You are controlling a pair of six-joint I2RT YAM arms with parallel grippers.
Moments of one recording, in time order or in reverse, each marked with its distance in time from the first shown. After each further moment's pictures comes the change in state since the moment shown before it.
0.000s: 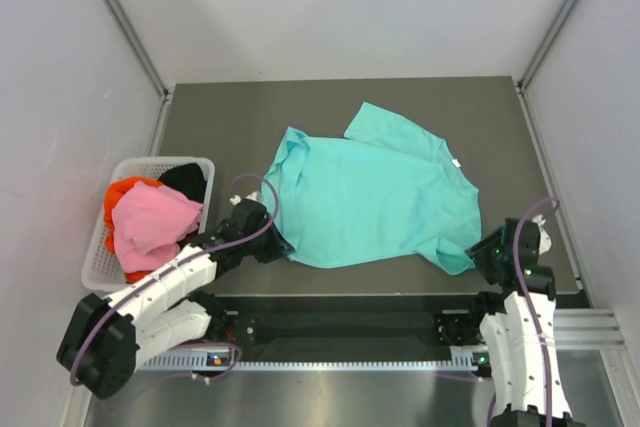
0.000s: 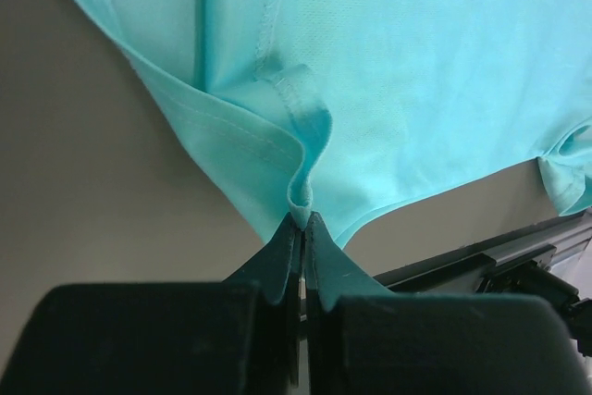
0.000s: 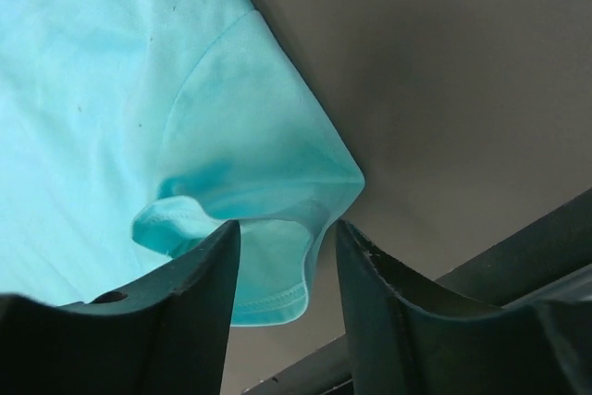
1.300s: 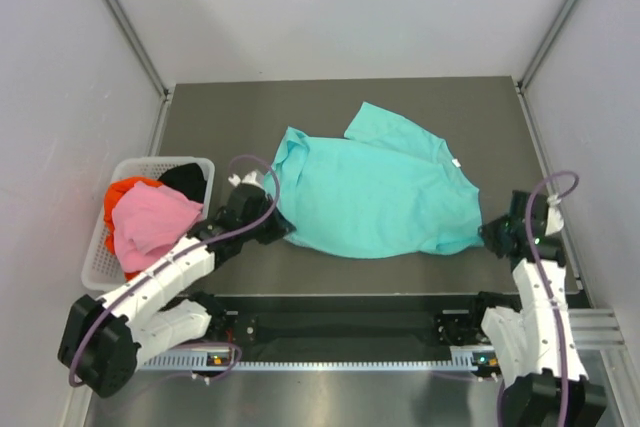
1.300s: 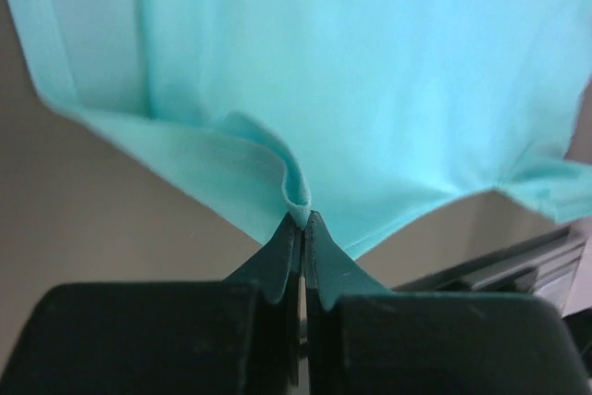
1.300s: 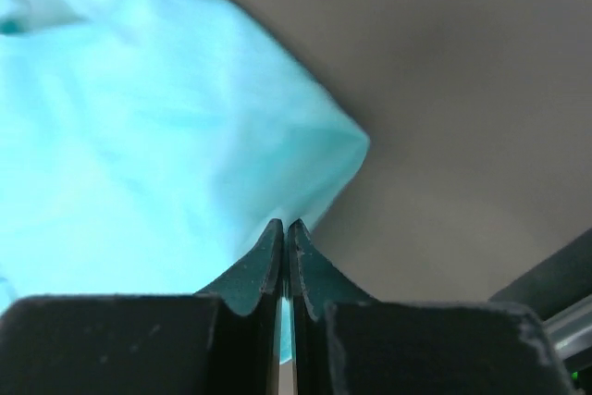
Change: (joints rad) left arm 0.004 0.004 0.065 0.031 -0.031 0.068; right arm 0.000 0.204 0.098 0.085 0.069 0.157
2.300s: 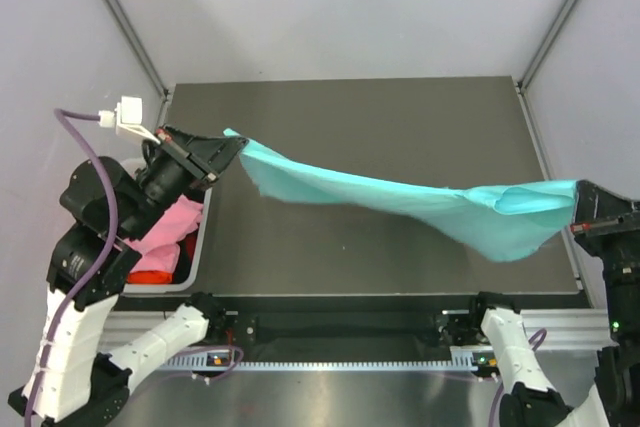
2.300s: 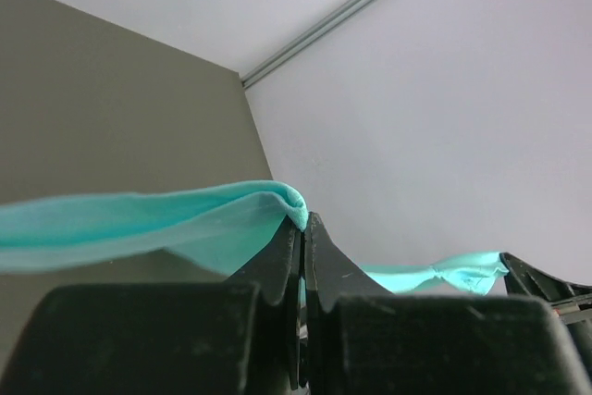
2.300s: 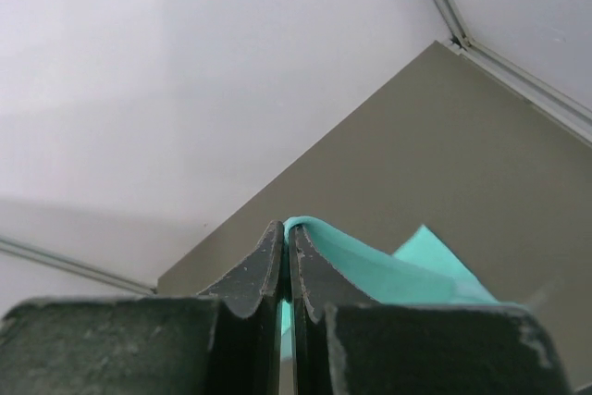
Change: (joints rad) left arm 0.040 -0.181 0.974 -0.346 -0.046 -0.018; right arm 0.001 0.024 1.457 -0.478 0.015 -0.245
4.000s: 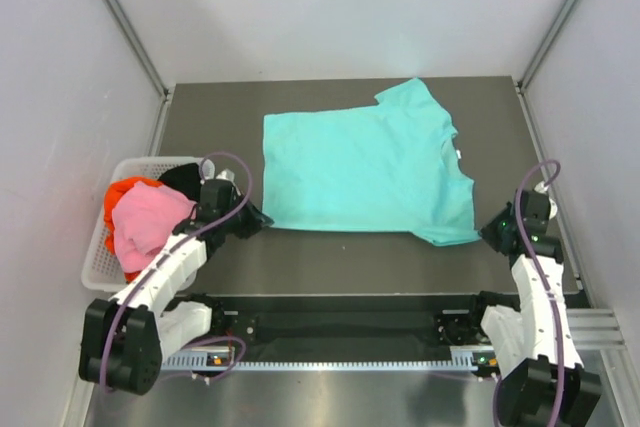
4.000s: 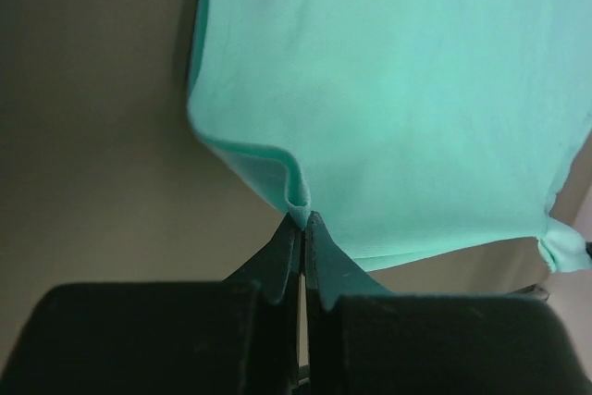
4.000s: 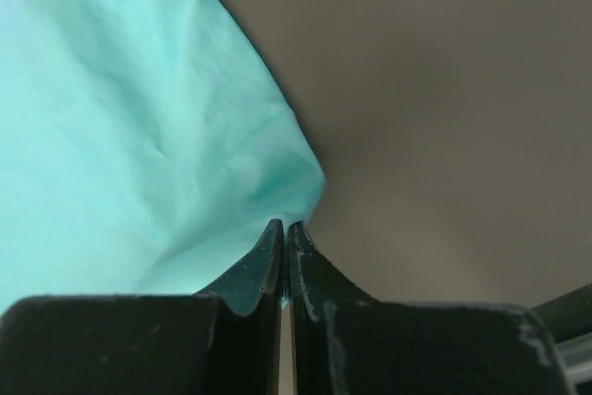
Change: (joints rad) left arm 0.315 0.254 -0.946 0.404 0.207 0.119; right arm -0.053 0.071 -1.400 0.608 -0.090 -0.087
